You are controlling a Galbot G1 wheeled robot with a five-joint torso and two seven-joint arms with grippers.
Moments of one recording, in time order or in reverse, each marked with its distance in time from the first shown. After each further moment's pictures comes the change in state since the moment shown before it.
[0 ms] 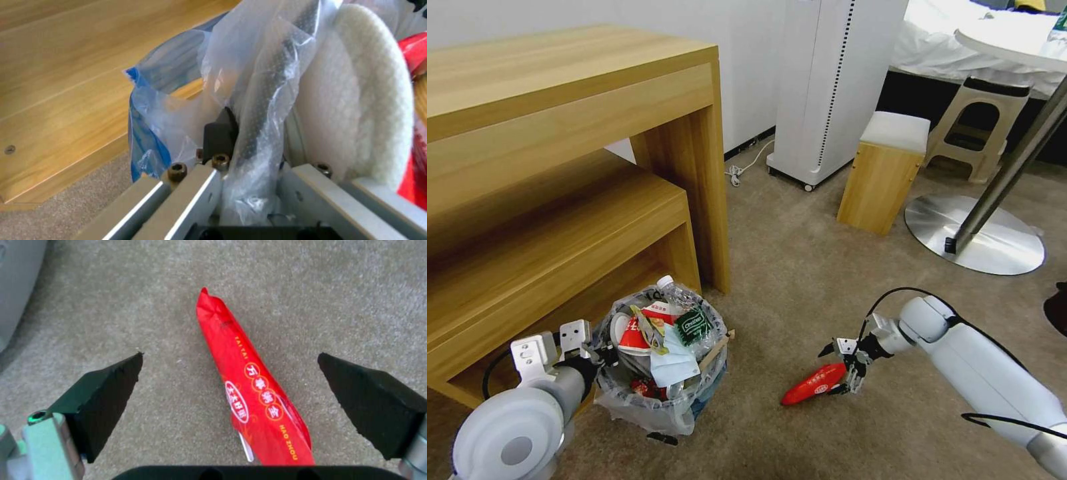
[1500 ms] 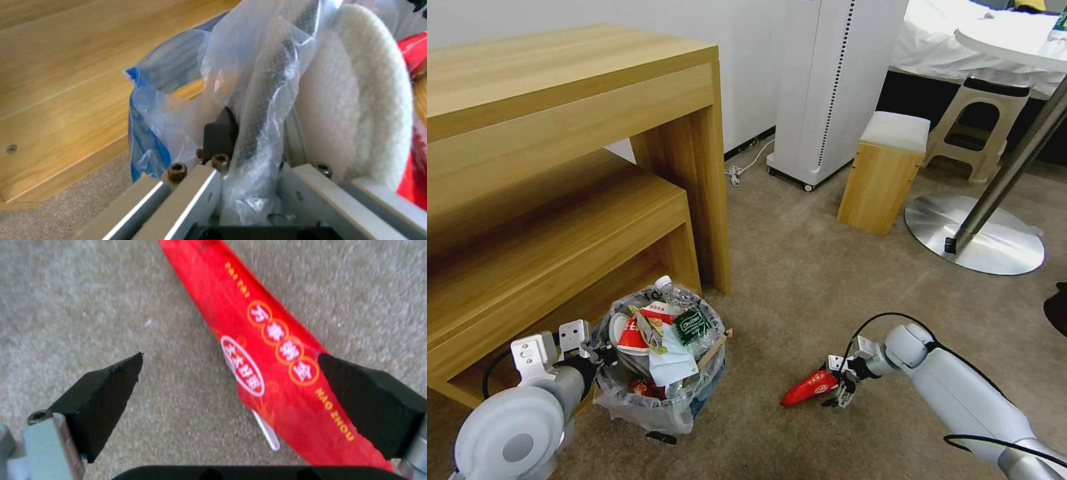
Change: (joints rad) left arm -0.005 -0.004 0.001 0.014 0.003 -0.002 0.001; right arm -0.067 0.072 0.012 -0.116 -0.119 -0.047 0.171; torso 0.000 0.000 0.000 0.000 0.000
